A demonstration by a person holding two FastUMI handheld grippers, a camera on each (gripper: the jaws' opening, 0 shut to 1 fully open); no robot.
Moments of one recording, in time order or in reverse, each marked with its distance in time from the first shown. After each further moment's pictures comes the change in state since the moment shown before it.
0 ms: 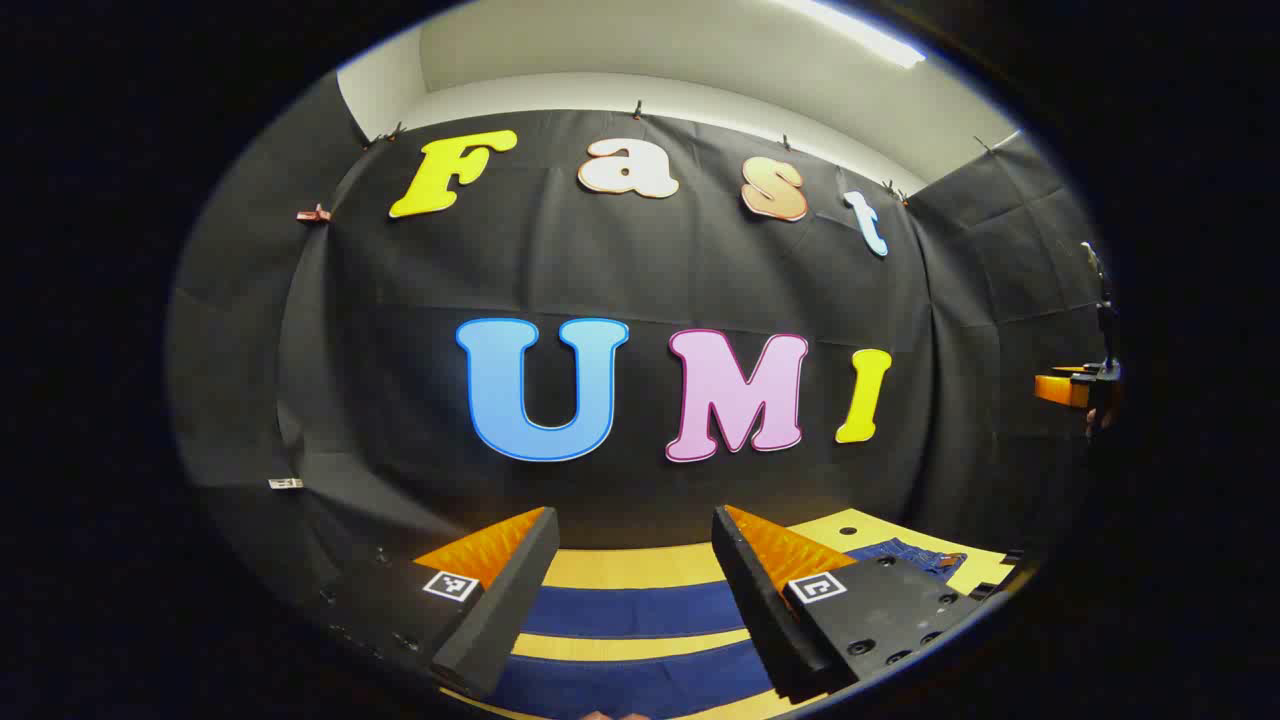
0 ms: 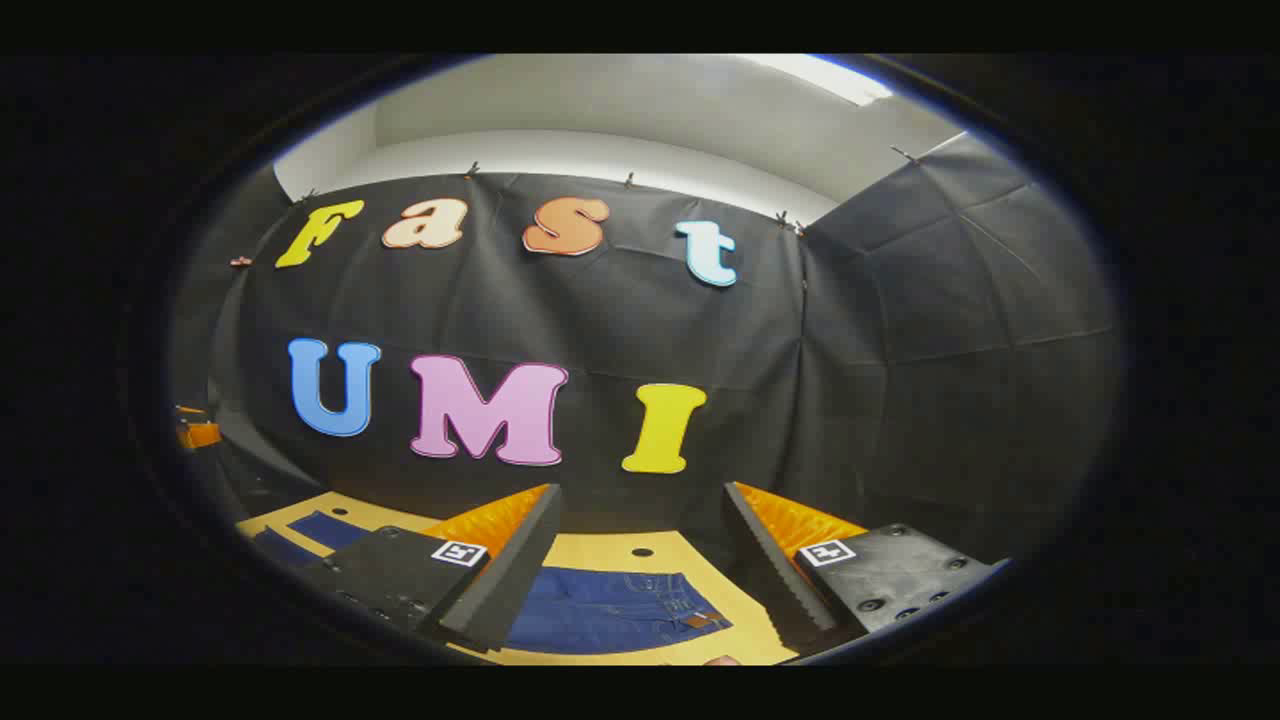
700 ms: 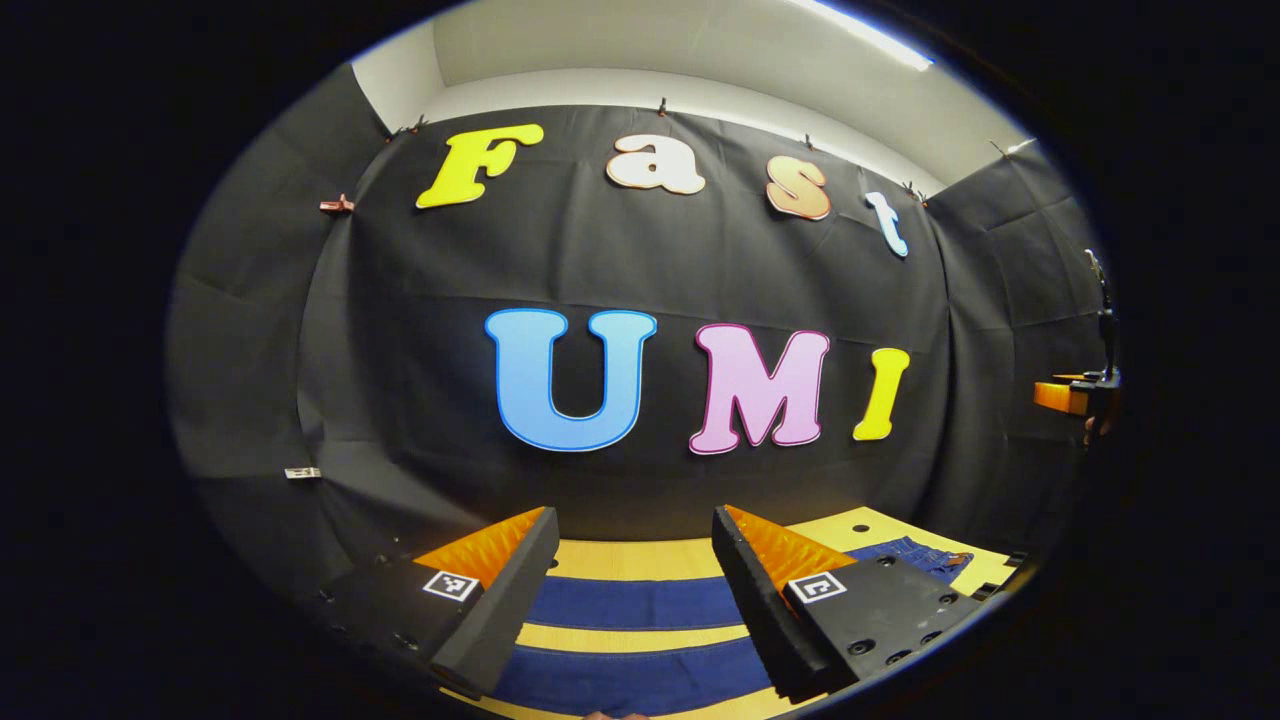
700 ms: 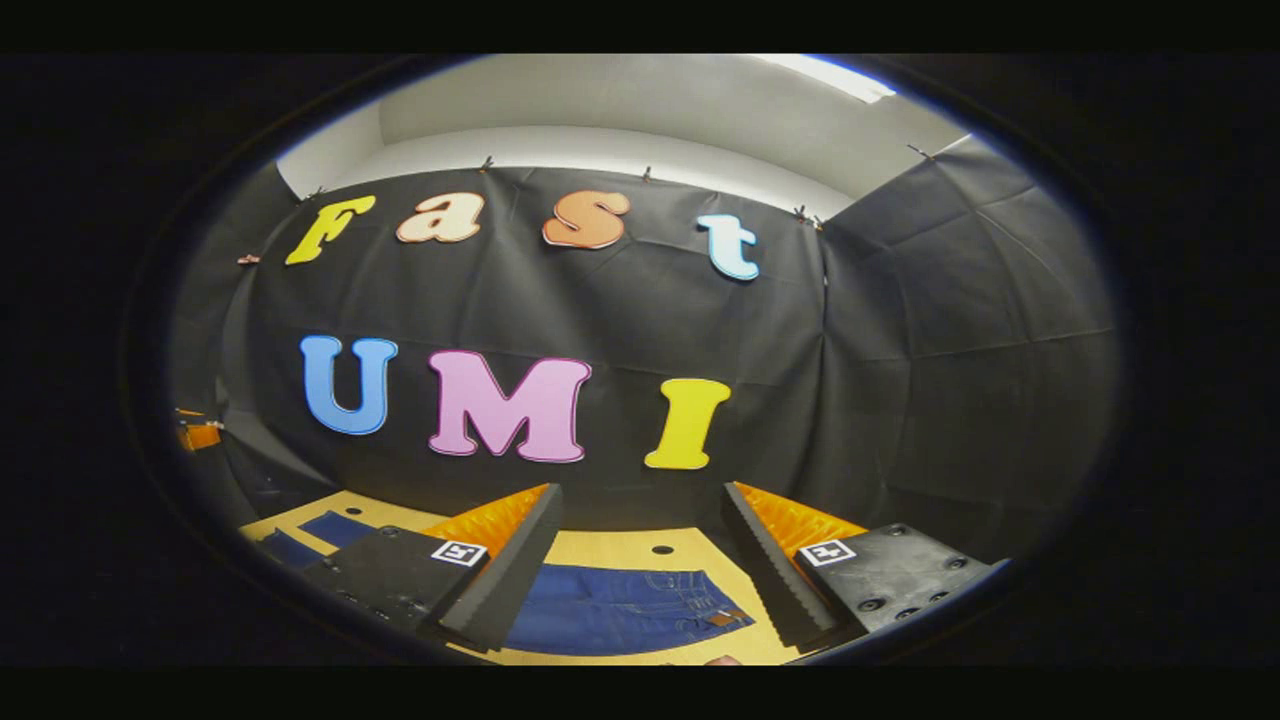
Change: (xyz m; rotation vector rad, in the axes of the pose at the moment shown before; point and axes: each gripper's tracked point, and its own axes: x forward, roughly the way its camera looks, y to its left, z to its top) left arm -0.011 0.029 -0.007 -0.018 0.016 0.042; right arm 0.008 0.033 -0.002 -0.008 0.012 0.041
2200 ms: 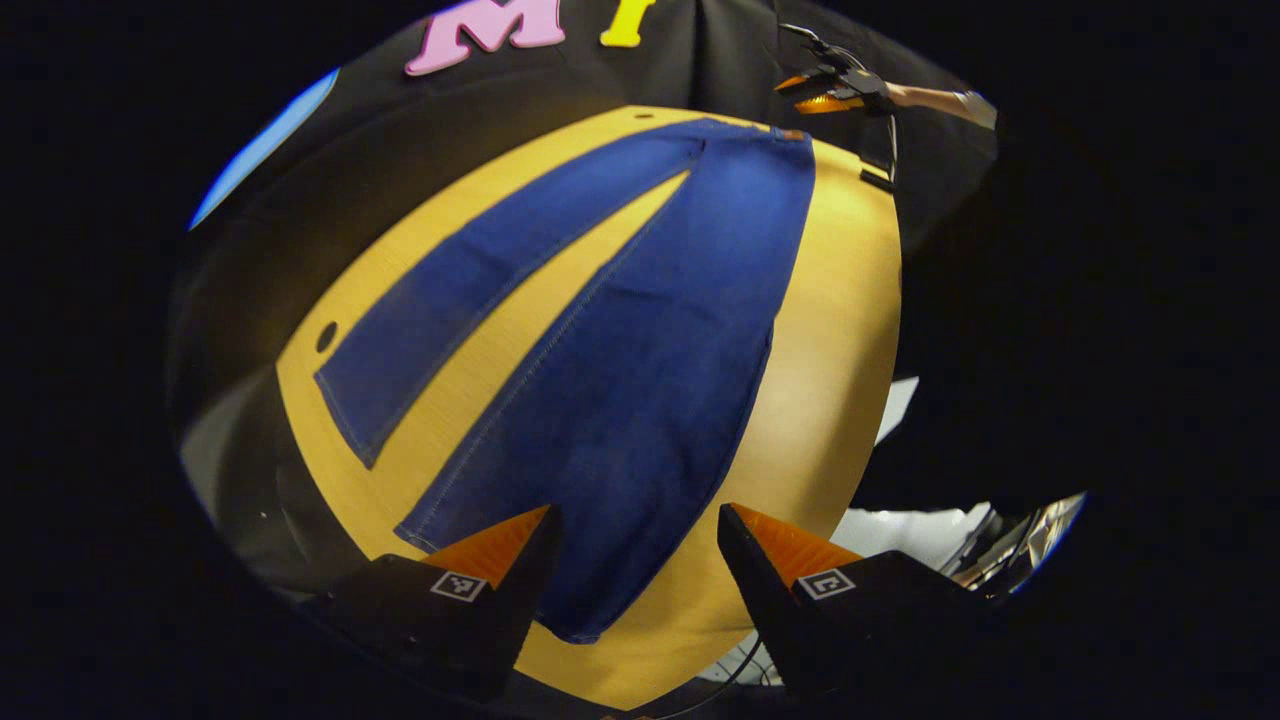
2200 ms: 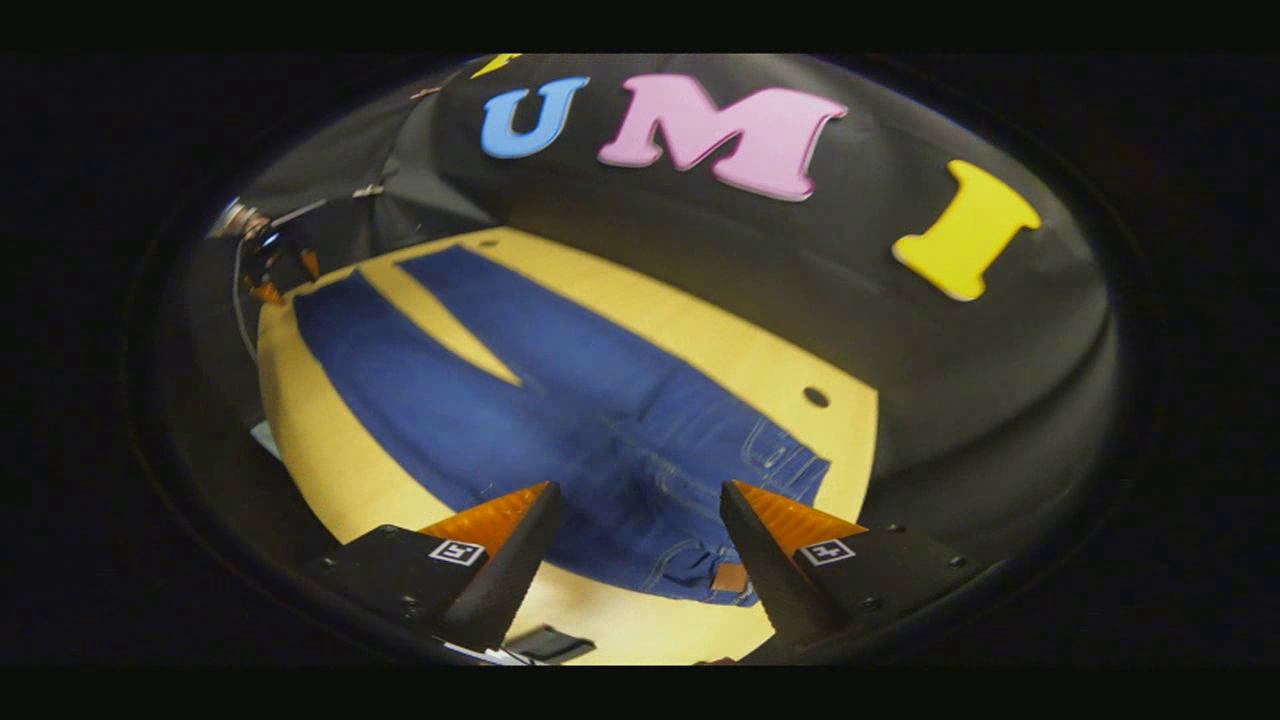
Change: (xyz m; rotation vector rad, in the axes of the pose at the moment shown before) left arm -0.024 0.097 -0.357 0.610 1.161 -0.817; right arm 0.080 0.000 -0.384 -0.443 0.841 0.780
